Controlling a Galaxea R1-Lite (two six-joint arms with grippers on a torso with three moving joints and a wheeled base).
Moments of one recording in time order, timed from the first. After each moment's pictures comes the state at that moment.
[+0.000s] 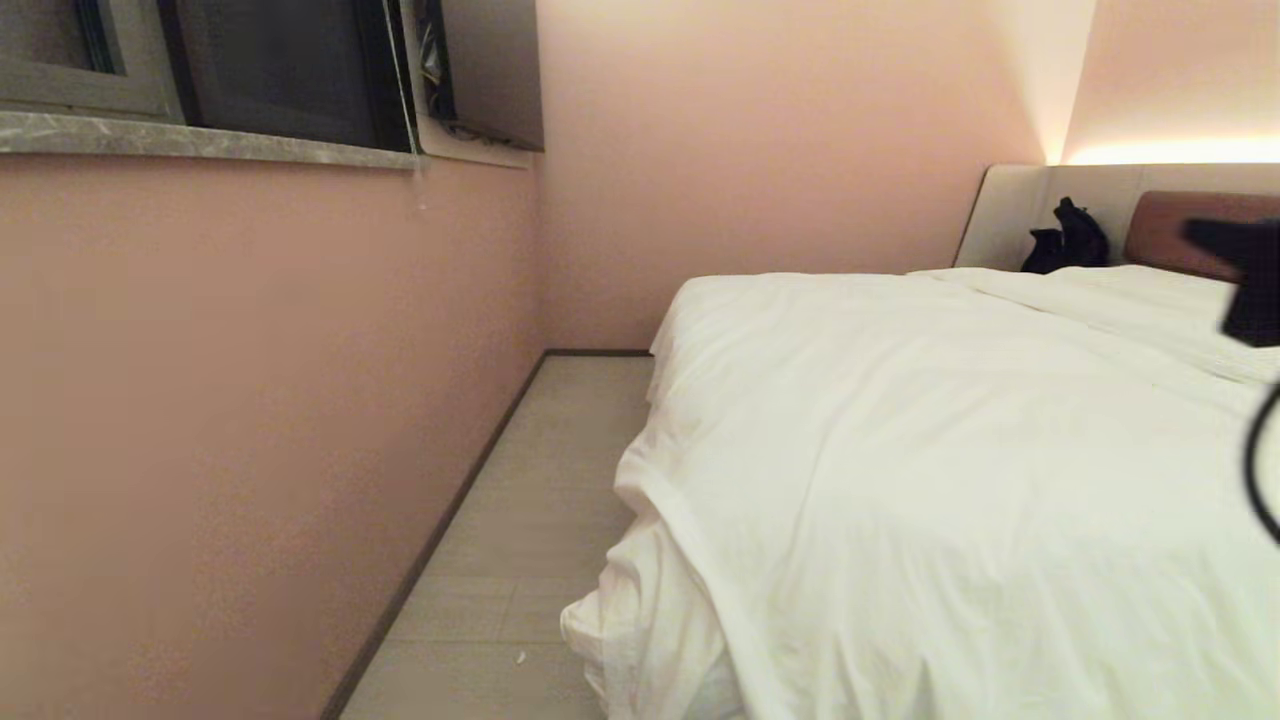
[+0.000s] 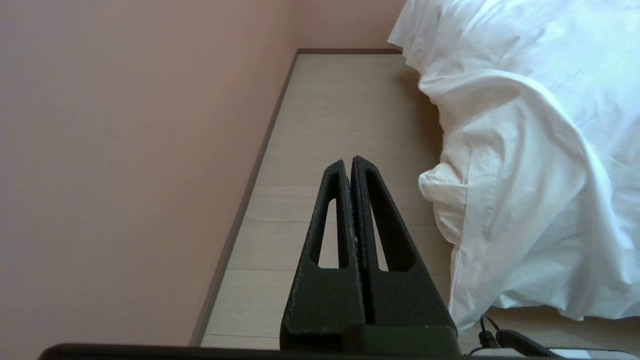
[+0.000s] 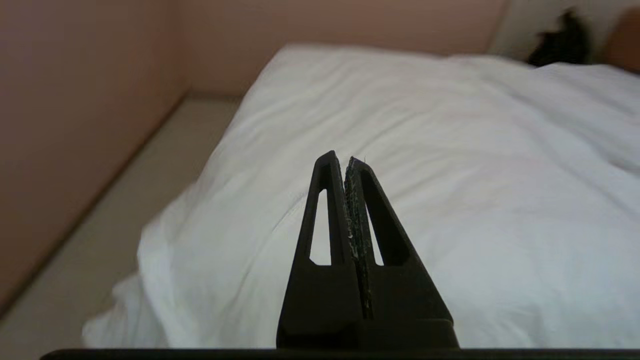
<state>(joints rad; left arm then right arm) 0.00 0.00 -0.04 0.12 -0.01 0.00 0.50 1.10 -1.00 -0.11 -0.58 -0.07</state>
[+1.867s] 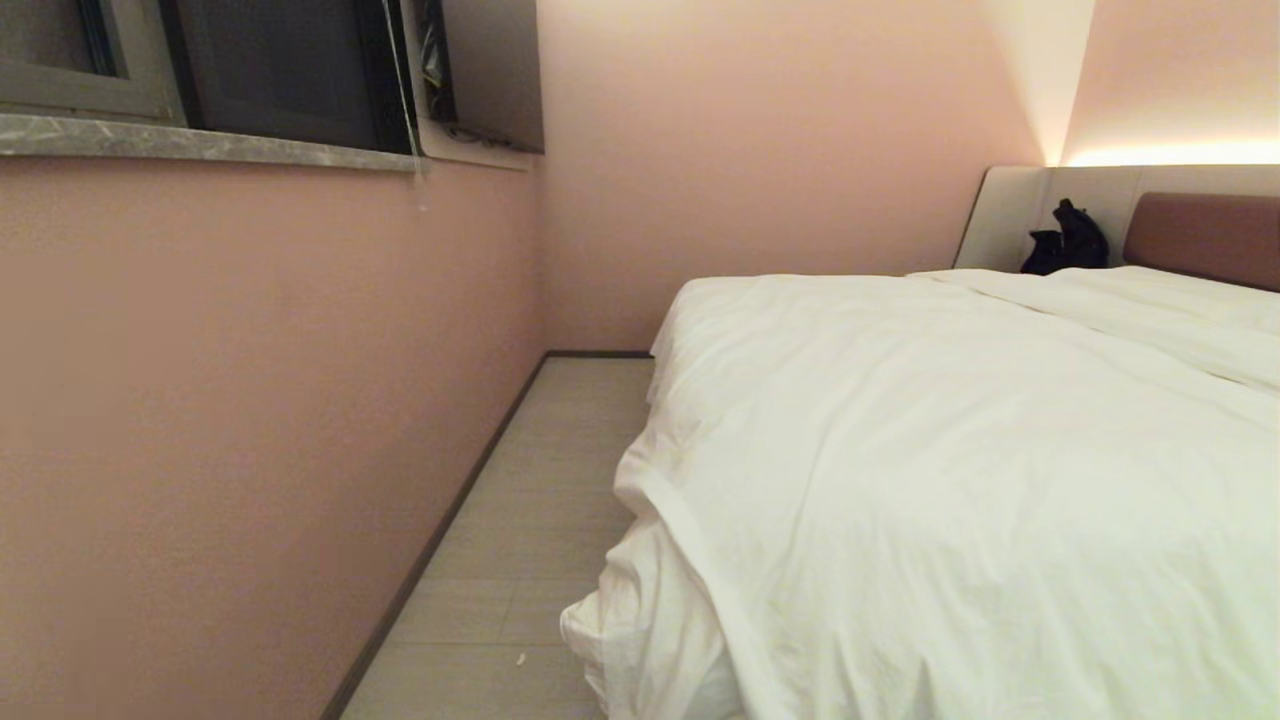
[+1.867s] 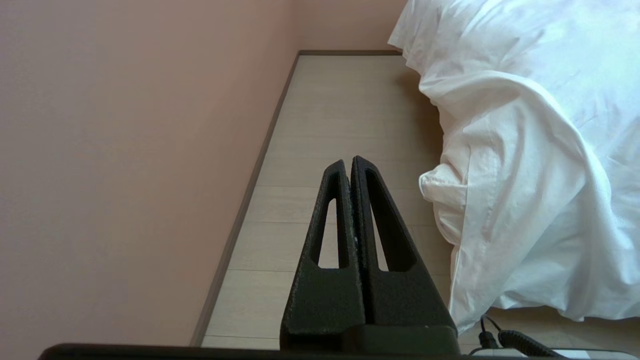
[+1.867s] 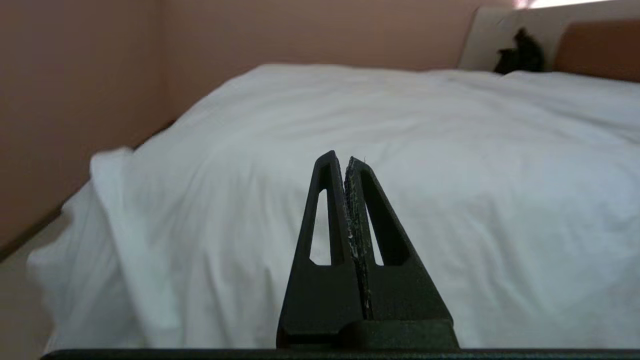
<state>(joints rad) 0.00 0.00 -0.04 0.12 -0.01 0.00 0.00 0.00 -0.09 -0.03 -0.06 -0.10</state>
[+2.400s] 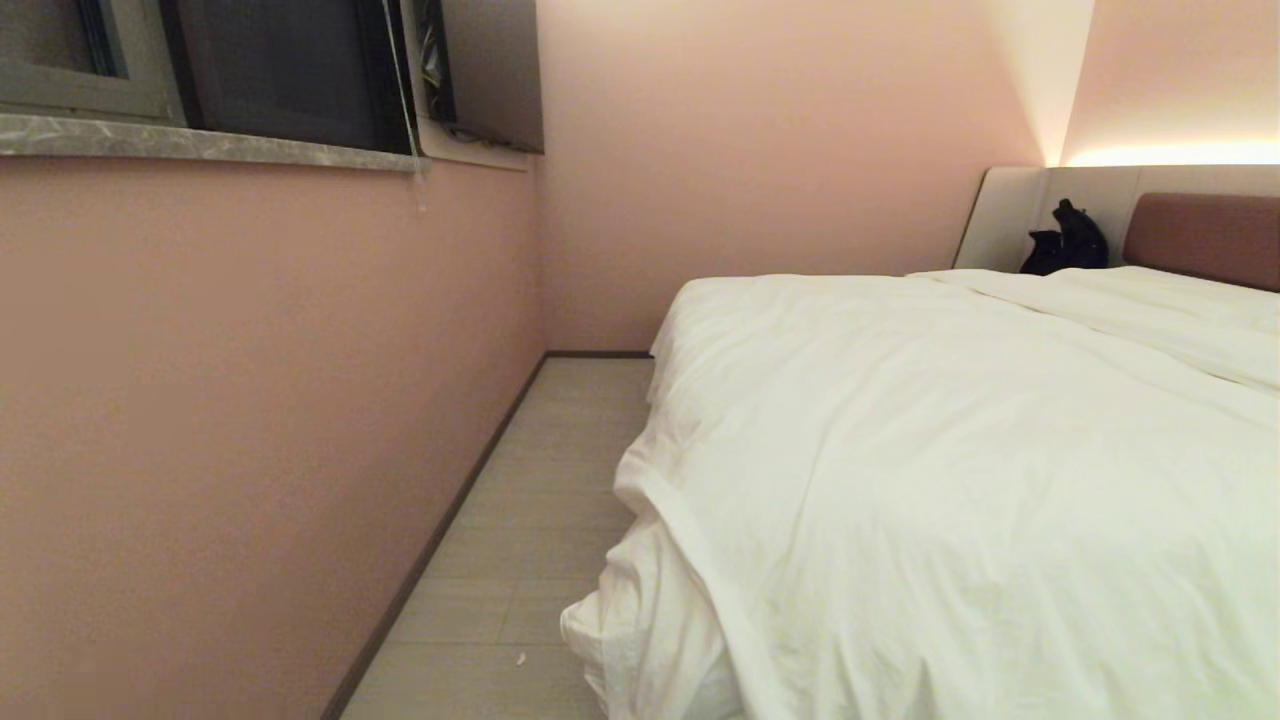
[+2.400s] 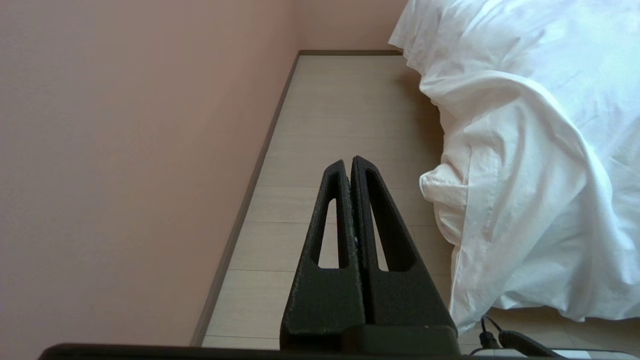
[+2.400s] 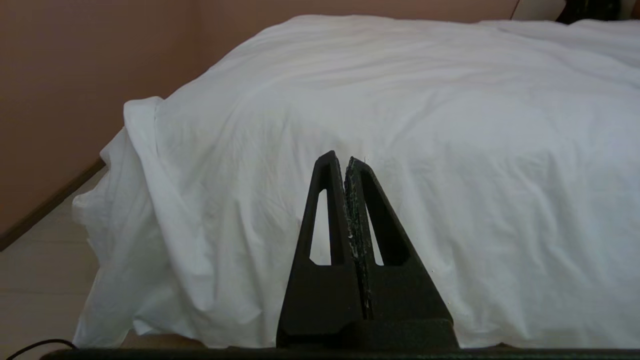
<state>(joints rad) 0.00 0.00 -0.04 0.12 -0.01 0.00 0.00 0.00 0.00 -0.01 0.02 -0.05</state>
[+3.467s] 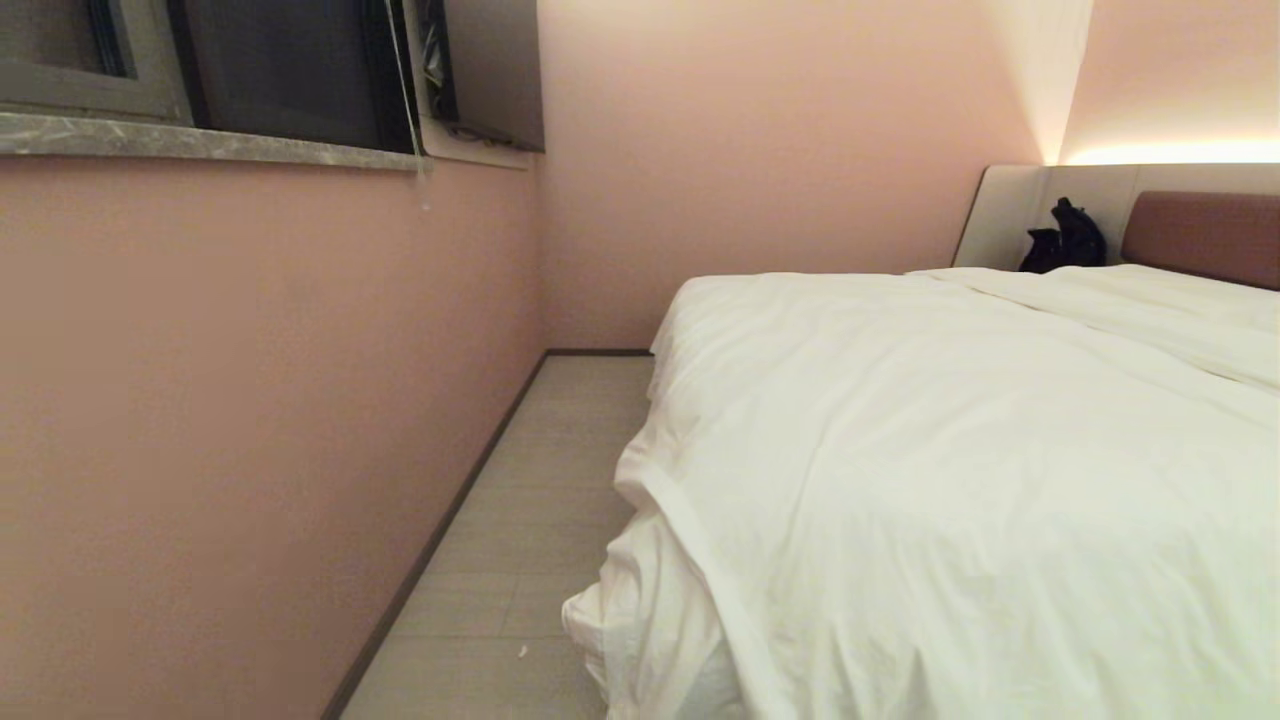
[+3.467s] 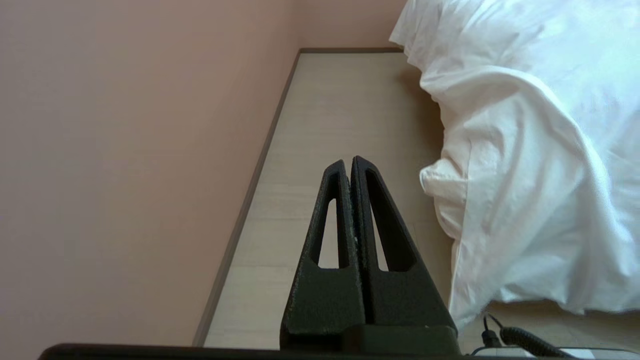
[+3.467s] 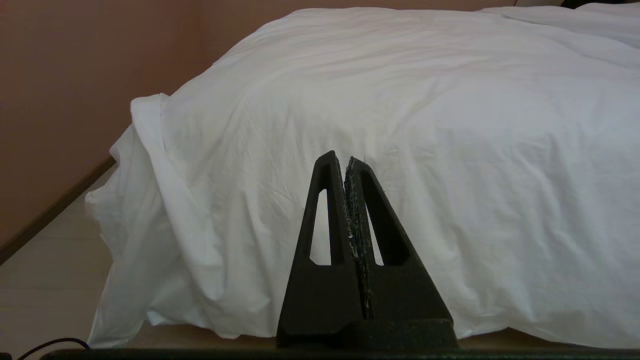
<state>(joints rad) 0.00 0.00 -0.04 0.12 -0.01 0.01 0.00 0.00 0.00 0.00 0.01 -0.03</state>
